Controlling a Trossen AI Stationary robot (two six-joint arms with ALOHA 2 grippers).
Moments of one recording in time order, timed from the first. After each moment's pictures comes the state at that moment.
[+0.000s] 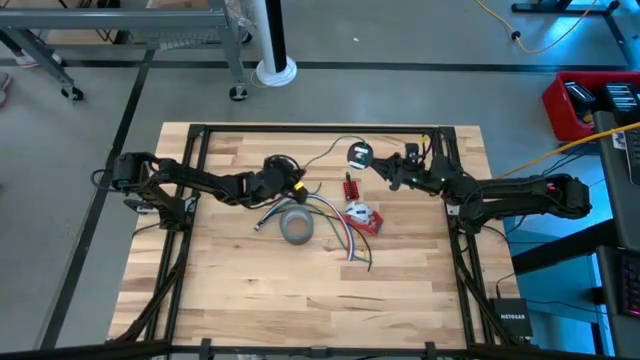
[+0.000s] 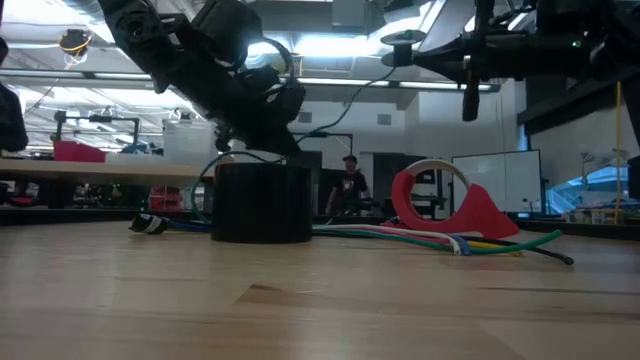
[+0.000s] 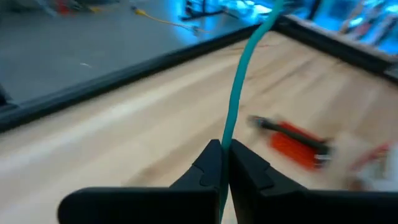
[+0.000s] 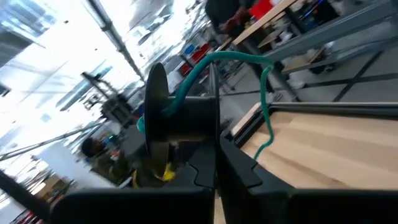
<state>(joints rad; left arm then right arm) 0.12 1.57 0.70 0.41 -0.56 -0.42 -0.29 1.00 0.33 0.81 0.02 0.78</state>
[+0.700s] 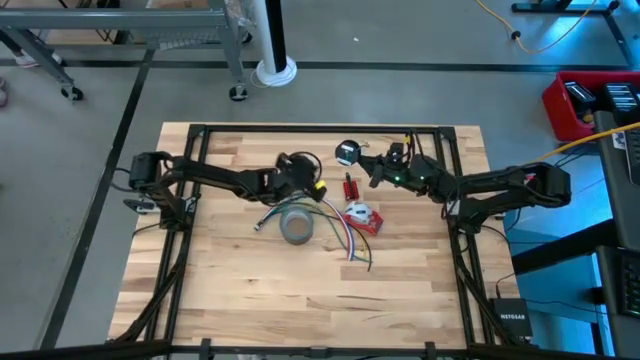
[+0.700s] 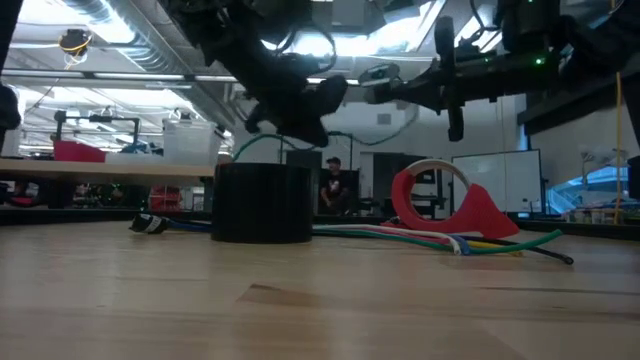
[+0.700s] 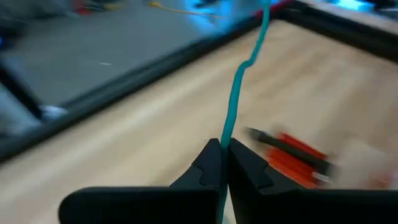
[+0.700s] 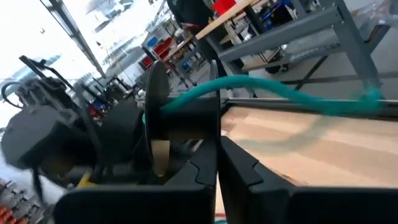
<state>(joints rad) 0.10 1.70 1.01 0.09 -0.67 -0.41 -0.29 1.24 0.39 0.87 0.15 0.70</state>
